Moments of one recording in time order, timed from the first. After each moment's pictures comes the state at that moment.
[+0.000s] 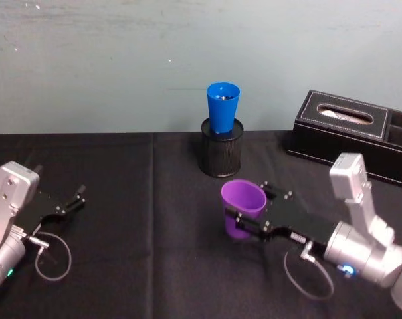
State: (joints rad) left arm -0.20 0.60 0.45 -1.41 -0.25 -0.12 0.03; right arm 0.24 0.49 -0.40 -1.42 0.42 -0.12 0.63
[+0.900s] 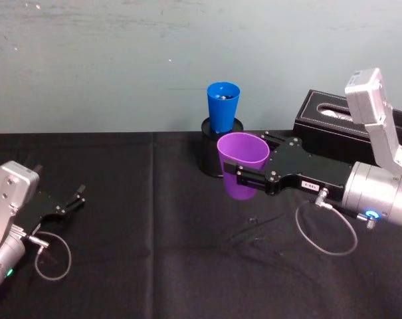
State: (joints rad) left arm -0.20 0.60 0.45 -1.41 -0.25 -0.12 0.03; right arm 0.35 0.64 -0.40 -1.71 0.55 0.20 0.60
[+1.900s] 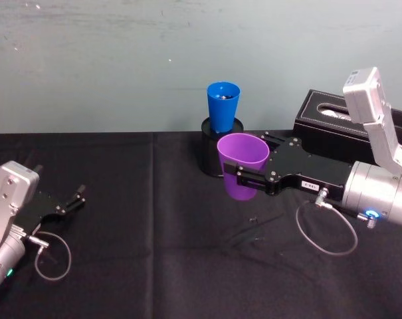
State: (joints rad) left arm -0.20 0.60 0.45 -1.41 -0.25 -0.12 0.03; right arm 0.36 0.65 -0.42 -1.71 0.56 0.20 0.60
